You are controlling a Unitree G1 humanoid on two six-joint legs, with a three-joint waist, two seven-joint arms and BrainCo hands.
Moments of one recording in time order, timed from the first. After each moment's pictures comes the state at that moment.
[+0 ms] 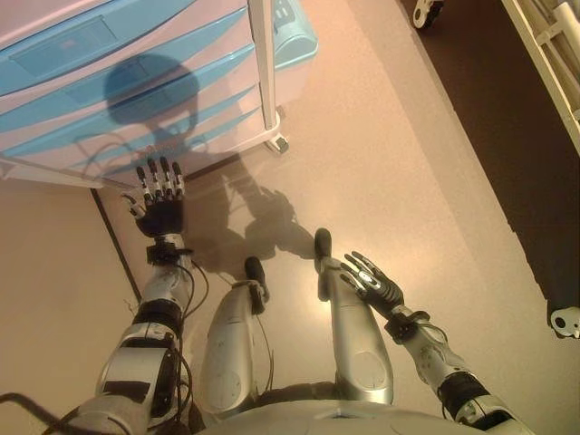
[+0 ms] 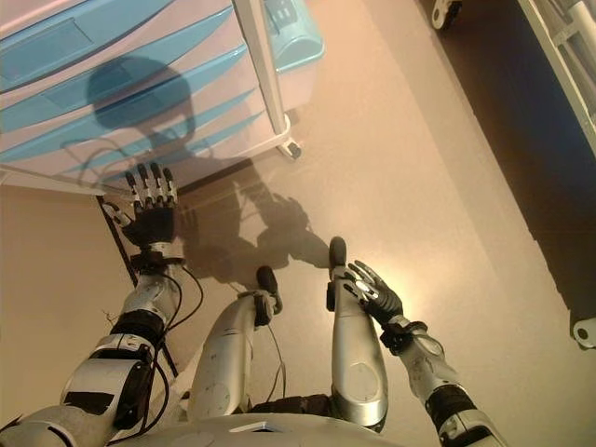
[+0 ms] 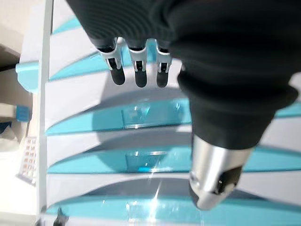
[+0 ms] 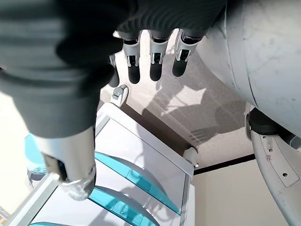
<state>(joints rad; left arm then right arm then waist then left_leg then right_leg) -0.46 0.33 0.05 0.80 -1.96 -0.07 -0.82 -0.07 -0.34 0.32 0.66 0.94 -0.12 0.48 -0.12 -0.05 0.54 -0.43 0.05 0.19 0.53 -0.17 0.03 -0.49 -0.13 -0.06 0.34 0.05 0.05</state>
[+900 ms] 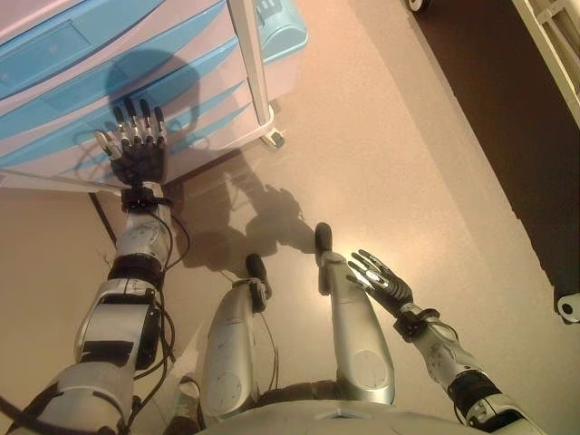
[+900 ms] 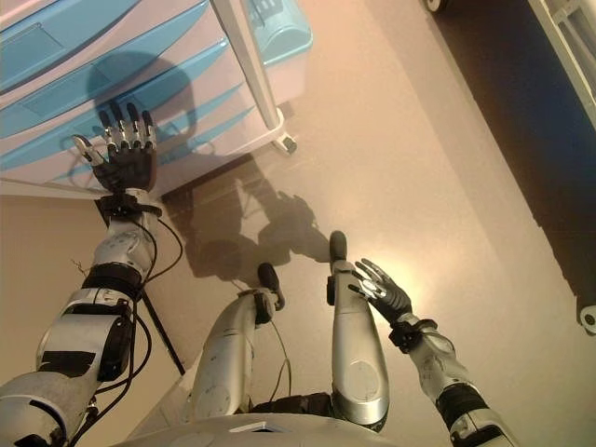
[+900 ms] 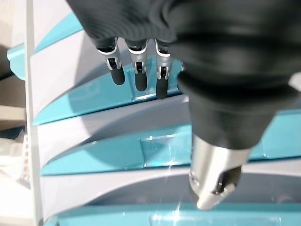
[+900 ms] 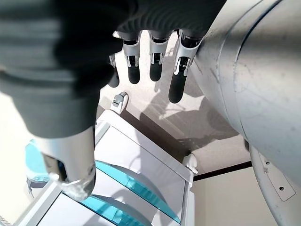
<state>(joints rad) -0.71 0.47 0.04 0.90 -1.96 -0.05 -0.62 -0.07 -0.40 0.32 0.66 0.94 -0.12 0.49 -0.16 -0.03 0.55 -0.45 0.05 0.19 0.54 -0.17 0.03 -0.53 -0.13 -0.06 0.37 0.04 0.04</state>
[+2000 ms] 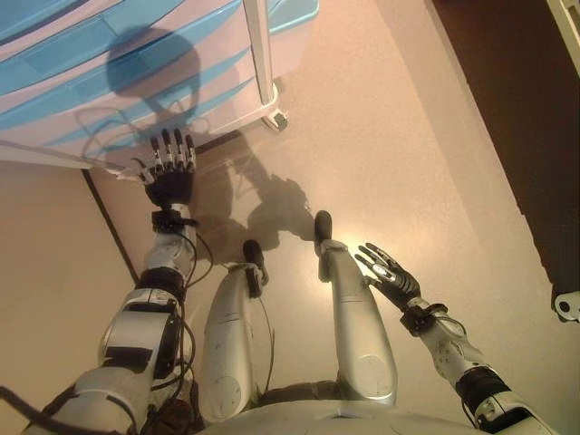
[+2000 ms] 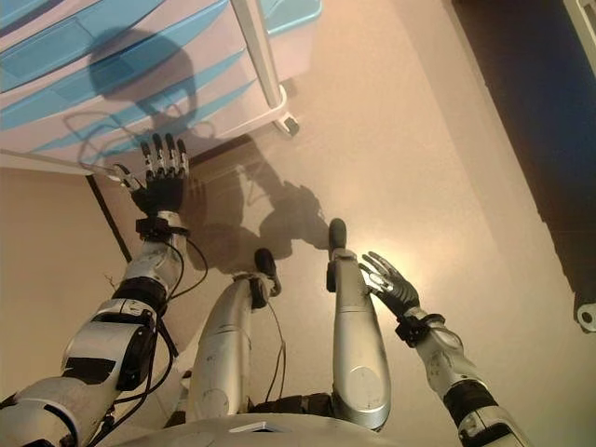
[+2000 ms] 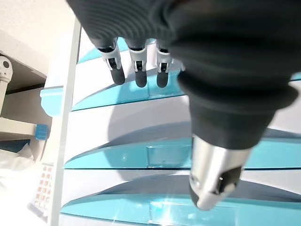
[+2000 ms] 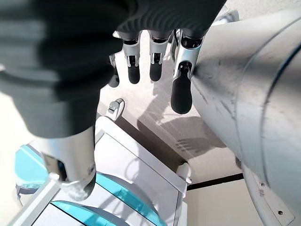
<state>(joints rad) -0.64 0.34 0.04 0.96 -1.96 0.00 -0.73 -0.08 -0.44 0.33 0.61 0.98 -0.13 0.46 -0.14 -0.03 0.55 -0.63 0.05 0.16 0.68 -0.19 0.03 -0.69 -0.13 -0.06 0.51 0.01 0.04</state>
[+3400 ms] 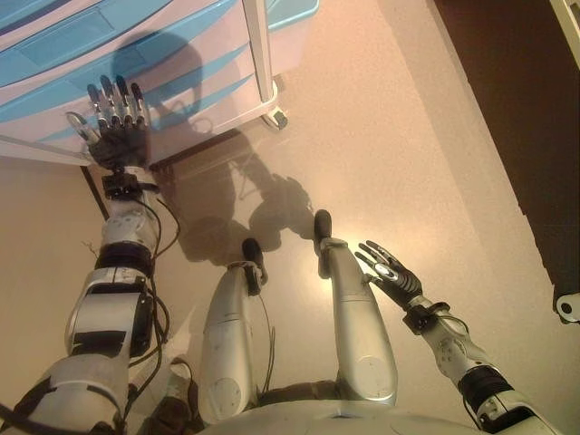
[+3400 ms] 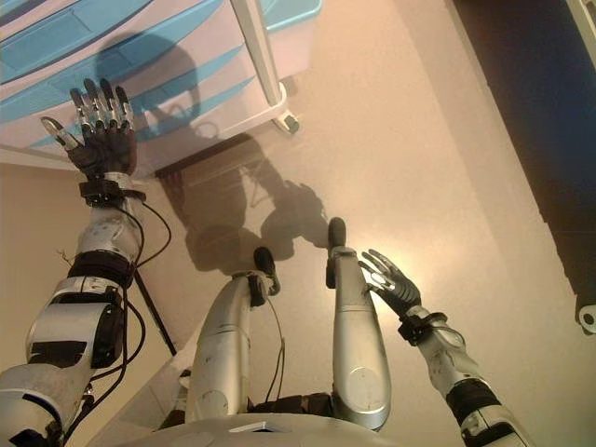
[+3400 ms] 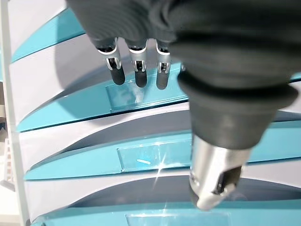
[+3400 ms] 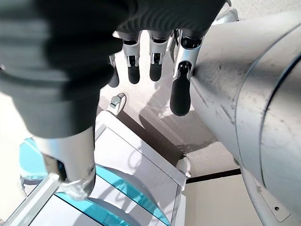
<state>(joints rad) -0.75 0.51 0.08 0.88 -1.96 -0.05 -0.66 -0.08 -0.46 0.33 0.62 0.98 -0.14 0.51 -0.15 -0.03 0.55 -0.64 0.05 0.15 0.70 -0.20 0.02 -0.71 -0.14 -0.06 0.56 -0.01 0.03</state>
